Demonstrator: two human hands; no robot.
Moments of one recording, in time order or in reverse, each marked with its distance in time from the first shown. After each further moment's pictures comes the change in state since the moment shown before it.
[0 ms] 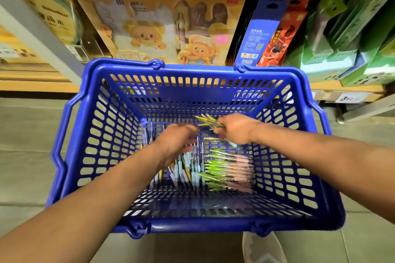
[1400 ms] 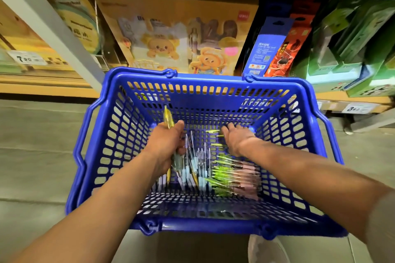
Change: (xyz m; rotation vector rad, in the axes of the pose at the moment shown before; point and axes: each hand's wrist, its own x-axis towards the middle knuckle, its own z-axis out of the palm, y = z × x) left_hand -0.039 0.012 -0.026 -0.298 0.193 0.084; right_hand 0.056 0.010 0.054 -0.438 0.063 0.149
